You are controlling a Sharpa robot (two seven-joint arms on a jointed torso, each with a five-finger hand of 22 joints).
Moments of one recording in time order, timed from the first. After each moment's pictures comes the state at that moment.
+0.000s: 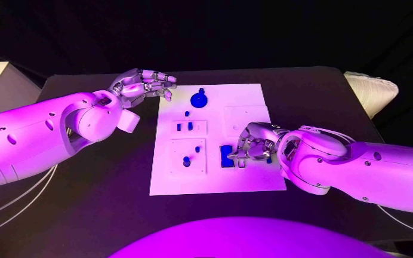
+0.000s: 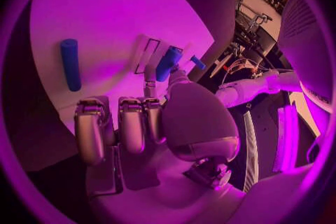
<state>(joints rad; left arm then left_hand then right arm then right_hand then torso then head) 1.18 -0.86 -0.04 1.40 -0.16 -0.01 0.27 1.35 -0.15 0.53 -0.03 0.27 0.94 0.18 0.25 0.23 1.15 0.12 0.16 0.08 0.99 0.07 0.70 0.33 0.18 0.81 0.16 0.75 0.67 1.10 -0.97 -0.19 1.89 -1.39 -0.31 -0.48 1.19 -0.01 -0.09 0.29 0.13 1.08 0.06 0.43 0.38 1.46 -0.01 1.54 1.31 1.47 -0.08 1.54 1.31 0.02 1.46 0.03 1.55 1.31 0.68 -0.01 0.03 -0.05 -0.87</state>
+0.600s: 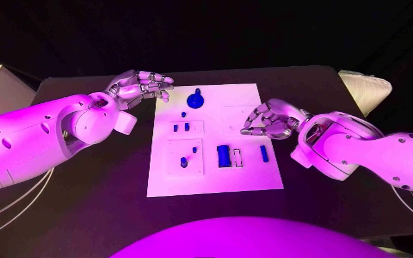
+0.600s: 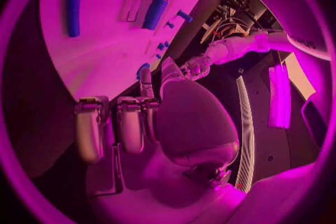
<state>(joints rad) 1.18 -0.85 -0.04 1.40 -0.16 -0.01 0.27 1.35 -0.15 0.53 -0.03 0.27 0.94 0.18 0.25 0.23 1.15 0.12 0.16 0.08 0.99 0.07 0.70 0.33 0.18 0.81 0.16 0.75 0.67 1.18 -1.14 -0.19 1.91 -1.08 -0.49 -0.20 1.36 -0.05 -0.05 0.26 0.17 0.99 0.10 0.36 0.34 1.46 0.01 1.54 1.31 1.46 -0.06 1.54 1.31 0.02 1.47 0.04 1.52 1.31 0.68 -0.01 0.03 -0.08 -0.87</state>
